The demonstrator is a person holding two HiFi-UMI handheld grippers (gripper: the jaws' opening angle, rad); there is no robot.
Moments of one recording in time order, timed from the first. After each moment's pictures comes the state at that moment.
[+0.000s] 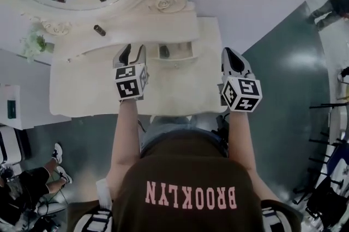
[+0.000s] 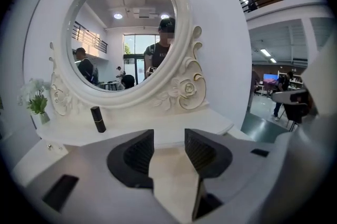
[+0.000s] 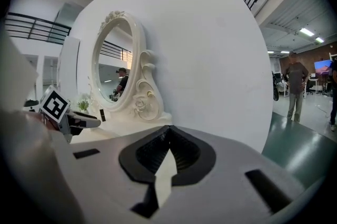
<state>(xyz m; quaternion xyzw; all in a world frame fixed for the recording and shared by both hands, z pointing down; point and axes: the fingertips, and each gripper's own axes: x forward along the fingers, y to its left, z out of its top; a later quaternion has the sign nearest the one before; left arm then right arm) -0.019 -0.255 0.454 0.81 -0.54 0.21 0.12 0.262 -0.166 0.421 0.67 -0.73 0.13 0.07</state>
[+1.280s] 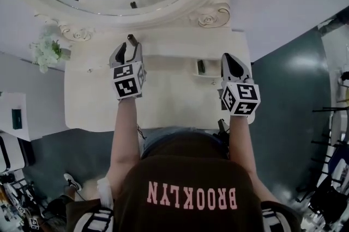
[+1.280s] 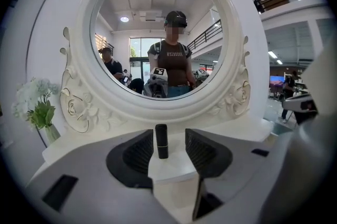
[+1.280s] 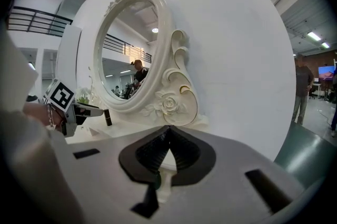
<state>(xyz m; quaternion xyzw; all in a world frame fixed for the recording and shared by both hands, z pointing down) -0.172 -0.354 0.440 0.80 -0.56 0.19 0.11 0.120 -0.242 0.422 0.66 -0.73 0.13 0.10</state>
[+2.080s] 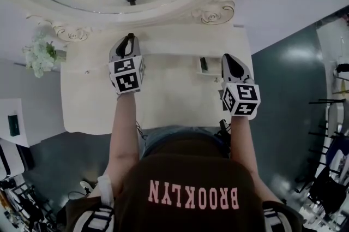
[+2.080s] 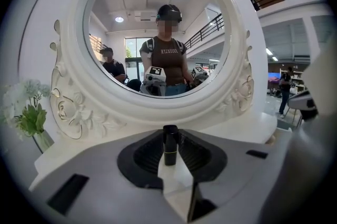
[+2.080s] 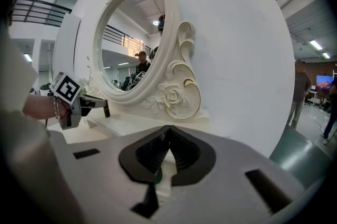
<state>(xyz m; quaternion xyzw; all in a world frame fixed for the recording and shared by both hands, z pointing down) -0.178 -0.384 0.450 0.81 -0.55 0.20 0.10 0.107 -0.243 0.435 0.67 -0.72 0.14 0.14</state>
